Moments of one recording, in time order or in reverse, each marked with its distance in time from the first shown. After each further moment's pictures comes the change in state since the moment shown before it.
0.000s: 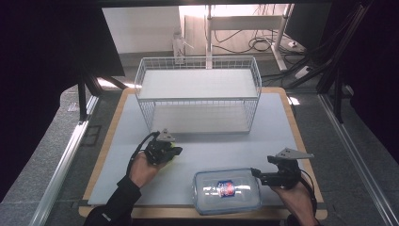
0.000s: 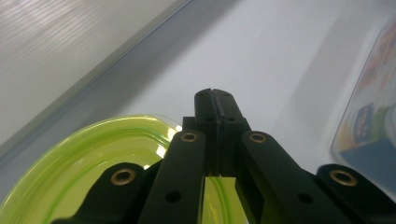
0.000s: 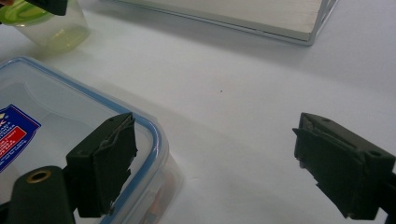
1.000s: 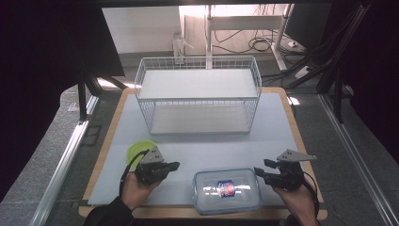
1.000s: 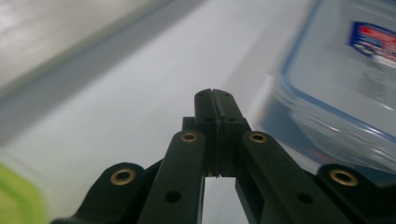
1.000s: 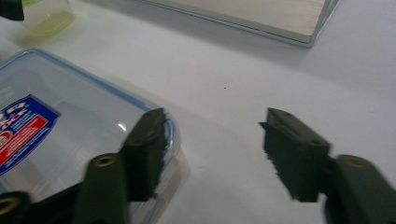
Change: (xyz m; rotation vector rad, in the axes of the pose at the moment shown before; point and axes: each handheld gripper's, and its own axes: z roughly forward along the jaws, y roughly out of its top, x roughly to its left) left arm -0.044 -0.041 -0.029 -0.157 -0.100 0.009; right arm 0.010 0.003 -0.017 0.022 -0.003 -0.045
